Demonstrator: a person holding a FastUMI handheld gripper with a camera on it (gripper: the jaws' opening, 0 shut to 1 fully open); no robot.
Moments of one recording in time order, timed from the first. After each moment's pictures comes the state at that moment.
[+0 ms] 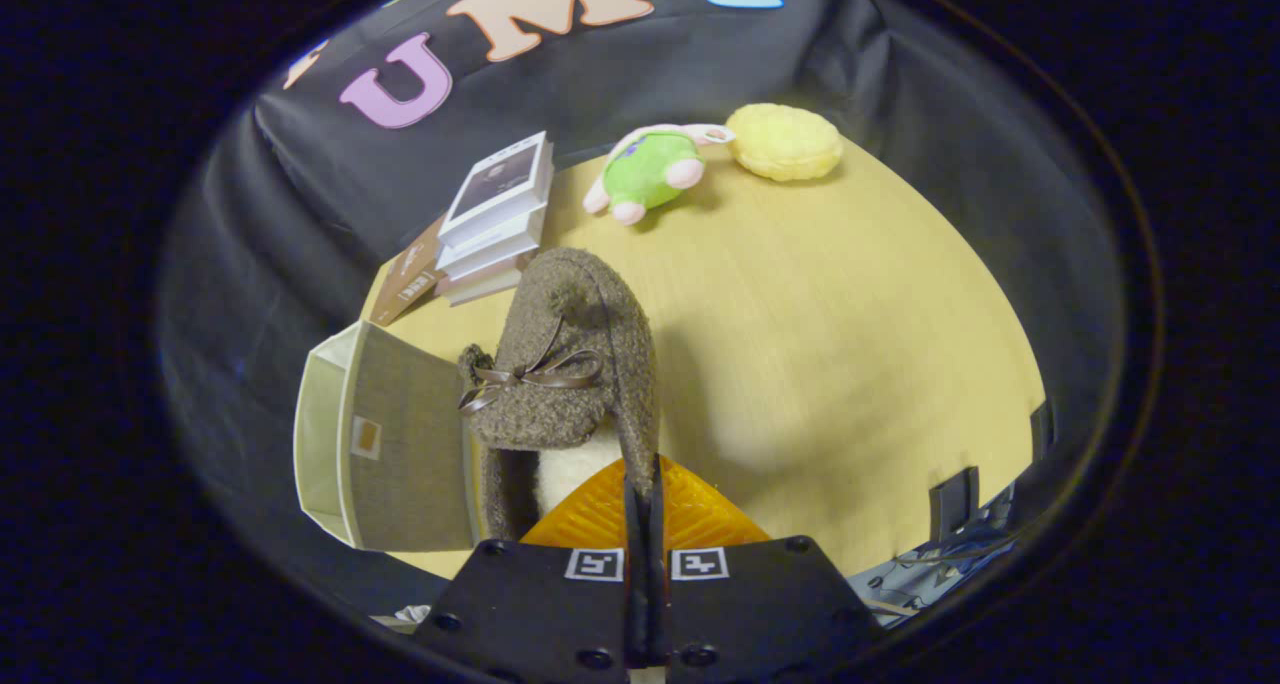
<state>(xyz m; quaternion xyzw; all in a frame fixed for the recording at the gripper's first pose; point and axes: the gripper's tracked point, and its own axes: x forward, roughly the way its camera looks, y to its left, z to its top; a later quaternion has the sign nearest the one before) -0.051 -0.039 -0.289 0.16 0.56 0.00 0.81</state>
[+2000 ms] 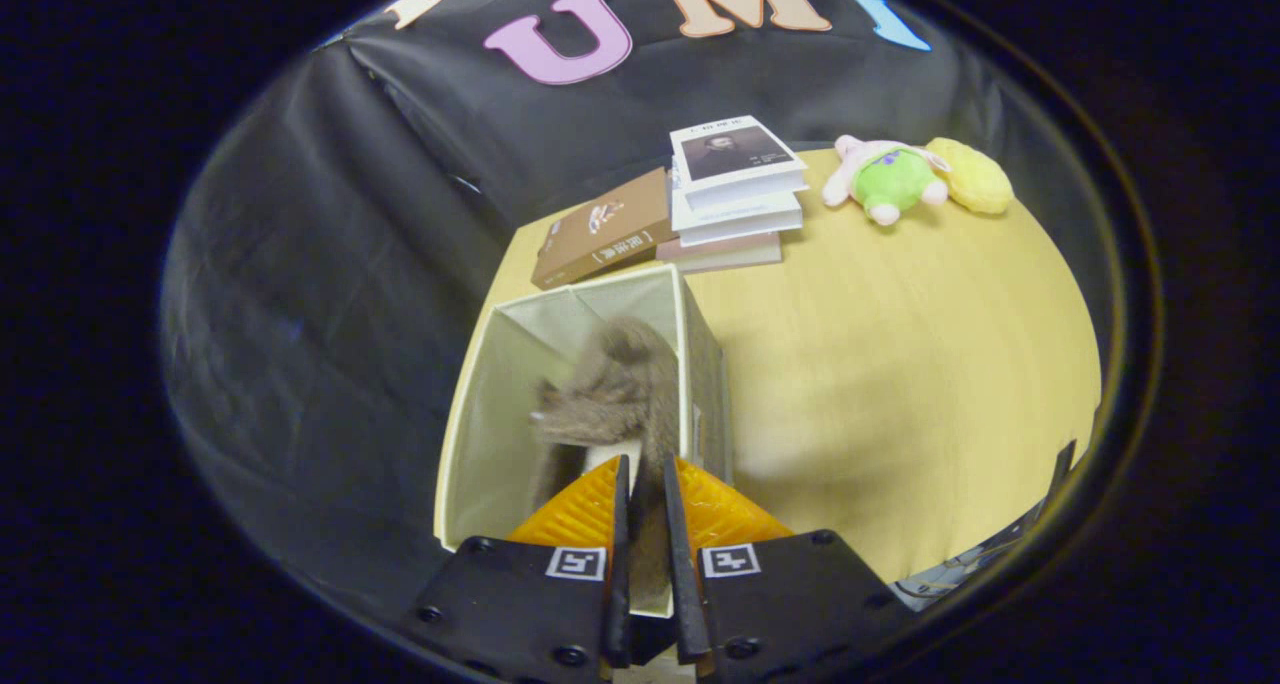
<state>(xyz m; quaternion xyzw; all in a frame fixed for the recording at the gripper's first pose) -0.042 0.222 -0.229 0.18 0.54 0.10 0.82</state>
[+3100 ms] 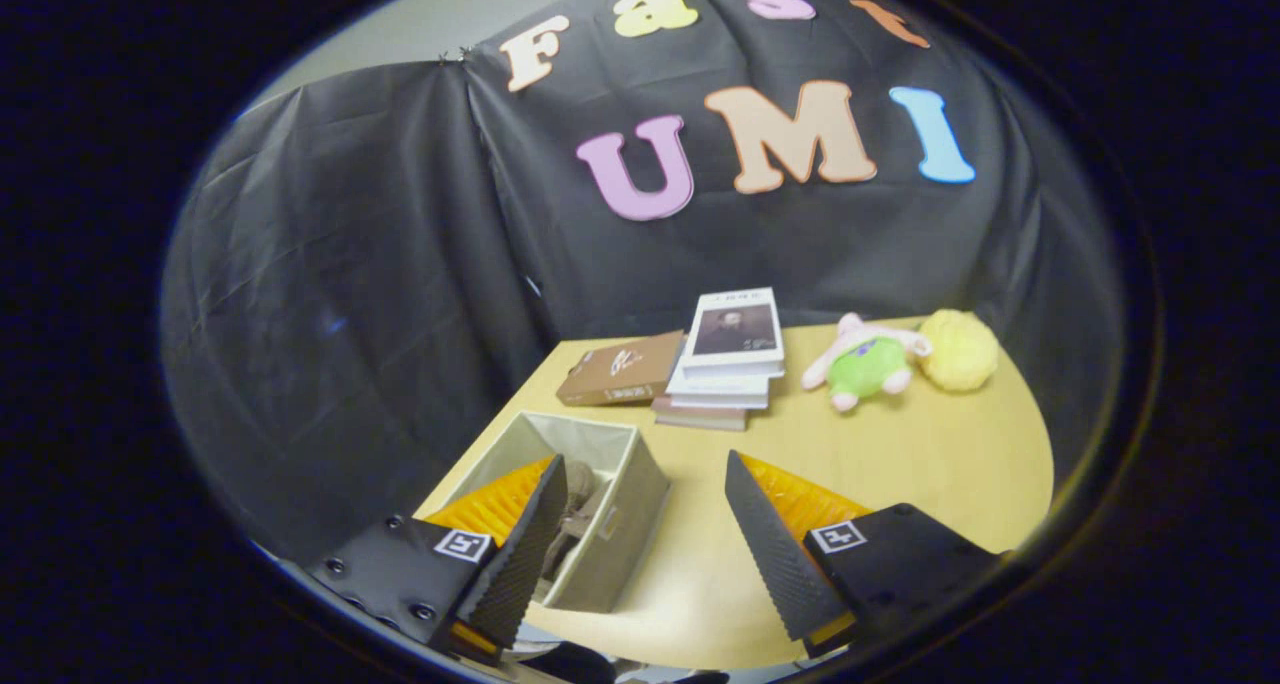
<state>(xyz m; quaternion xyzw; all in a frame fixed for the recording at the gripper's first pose) 0.003 0.098 -0.115 0.12 0.32 0.17 0.93</state>
